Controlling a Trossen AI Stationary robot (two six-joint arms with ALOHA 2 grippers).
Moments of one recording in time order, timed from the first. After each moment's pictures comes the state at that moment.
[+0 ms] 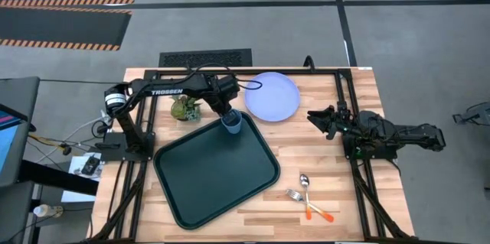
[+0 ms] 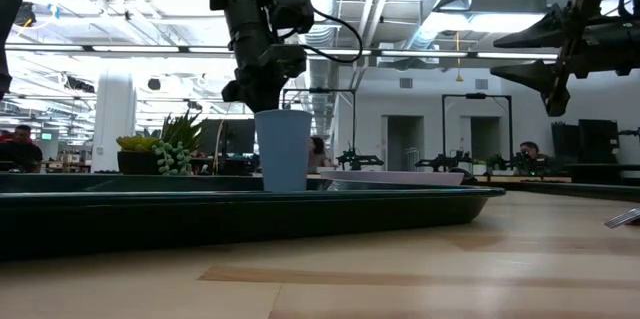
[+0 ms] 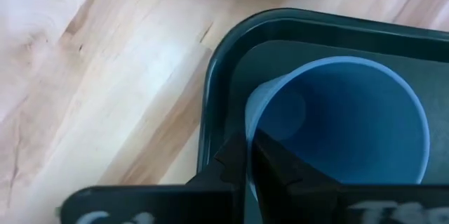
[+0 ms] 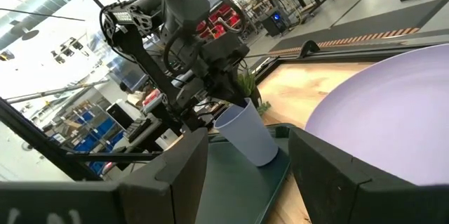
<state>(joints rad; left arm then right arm) 0.35 1.75 1.35 -0.85 0.04 -0.29 -0.06 0.01 0.02 0.03 0.27 0.67</state>
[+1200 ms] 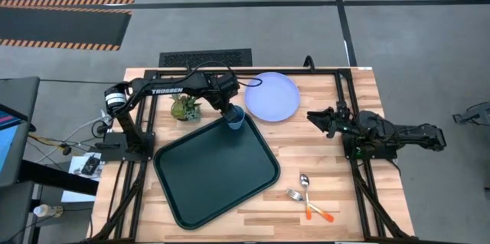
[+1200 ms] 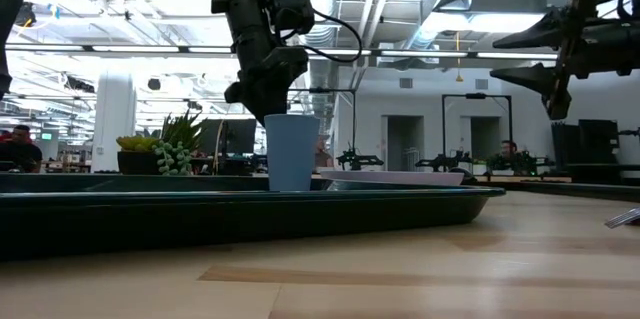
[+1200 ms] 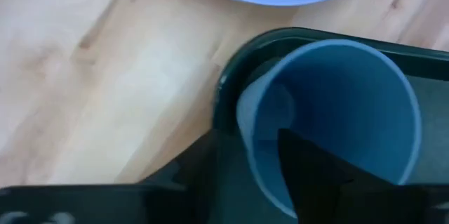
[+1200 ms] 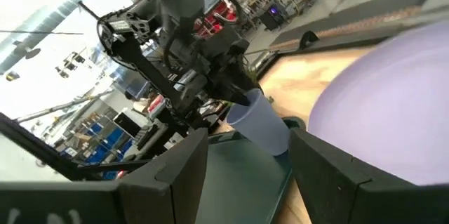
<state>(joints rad) 0.36 1.76 1.35 -0.81 0.05 -0.29 -0.06 0.03 0.03 0.03 0.27 0.78</state>
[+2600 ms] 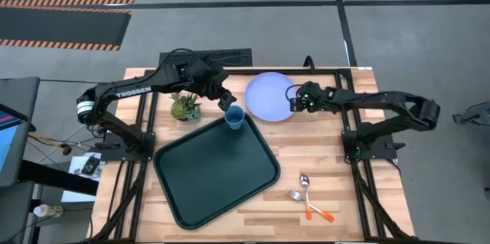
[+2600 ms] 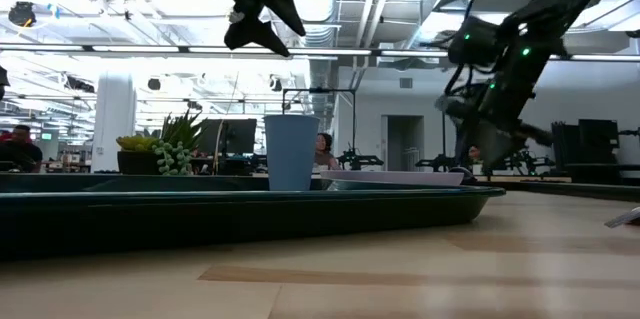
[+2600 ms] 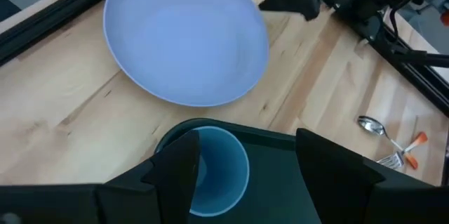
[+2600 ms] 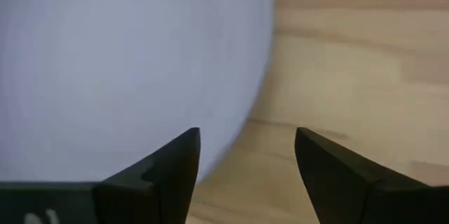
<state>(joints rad) 0.36 1.46 1.35 -0.68 0.11 -0.44 -0.52 1.29 0.57 -0.29 0.20 0.91</state>
